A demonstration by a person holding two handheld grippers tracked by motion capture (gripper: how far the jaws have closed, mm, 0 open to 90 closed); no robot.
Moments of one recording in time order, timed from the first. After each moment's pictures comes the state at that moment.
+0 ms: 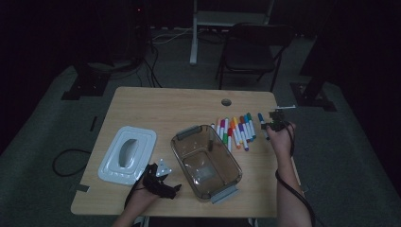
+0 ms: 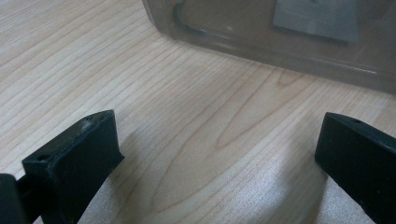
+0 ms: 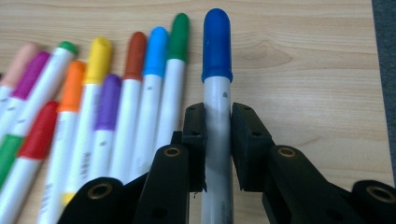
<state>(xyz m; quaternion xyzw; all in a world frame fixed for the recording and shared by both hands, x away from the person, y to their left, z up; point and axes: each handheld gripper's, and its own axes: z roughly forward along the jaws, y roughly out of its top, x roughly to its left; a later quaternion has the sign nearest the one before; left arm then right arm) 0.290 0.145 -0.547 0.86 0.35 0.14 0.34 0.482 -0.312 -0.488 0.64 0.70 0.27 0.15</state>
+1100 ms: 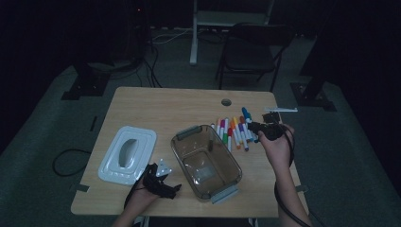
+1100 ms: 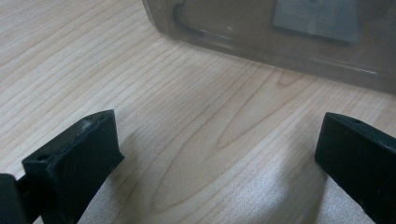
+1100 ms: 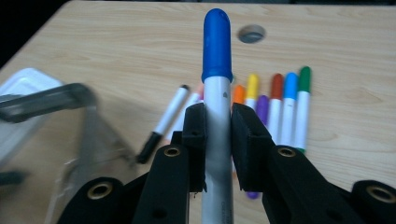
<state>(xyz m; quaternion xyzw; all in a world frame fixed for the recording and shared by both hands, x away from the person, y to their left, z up) 0.291 0.144 -0.547 0.86 0.35 0.15 0.34 0.386 -0.243 -0.391 0.56 0.72 0.39 0.15</state>
